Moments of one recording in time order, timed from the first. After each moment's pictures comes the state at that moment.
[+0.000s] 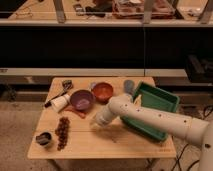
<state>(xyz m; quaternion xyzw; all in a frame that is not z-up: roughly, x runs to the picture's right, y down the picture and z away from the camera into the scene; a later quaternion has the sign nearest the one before) -0.076 0.185 0.805 -0.31 -0.30 0.11 0.90</state>
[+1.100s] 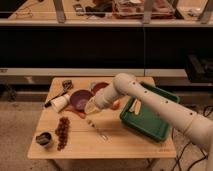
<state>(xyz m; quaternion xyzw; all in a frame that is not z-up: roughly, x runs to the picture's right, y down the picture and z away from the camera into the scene) -0.084 0.109 0.749 -0.30 -0.40 0.04 0.87</state>
